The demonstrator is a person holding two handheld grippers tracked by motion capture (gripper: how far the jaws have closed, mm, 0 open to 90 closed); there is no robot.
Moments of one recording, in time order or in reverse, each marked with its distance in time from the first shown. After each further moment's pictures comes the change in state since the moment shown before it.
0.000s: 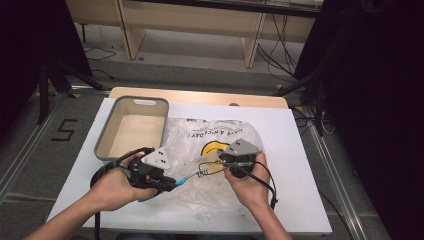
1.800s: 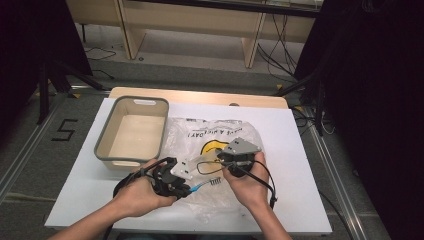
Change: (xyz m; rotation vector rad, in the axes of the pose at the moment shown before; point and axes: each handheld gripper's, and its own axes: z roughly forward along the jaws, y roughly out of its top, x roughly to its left) left arm -0.015 0.014 0.047 0.065 0.034 0.035; right arm 0.003 0.006 -0.002 -0.008 0.010 0.000
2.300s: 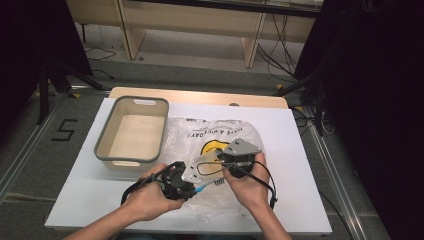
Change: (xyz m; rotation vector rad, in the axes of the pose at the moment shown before) left arm -0.007 0.006 0.021 0.018 0.072 0.012; right arm 0.001 0.000 -0.002 -0.004 0.003 -0.002
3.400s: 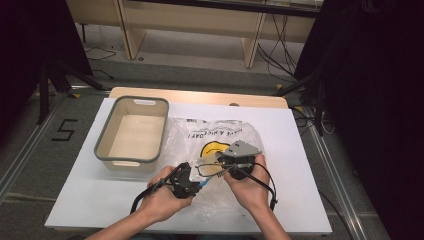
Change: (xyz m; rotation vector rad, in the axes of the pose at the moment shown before) left arm 0.005 -0.006 0.045 -0.063 0.116 -0.081; right arm 0.000 -0.006 0.001 0.020 0.018 0.016
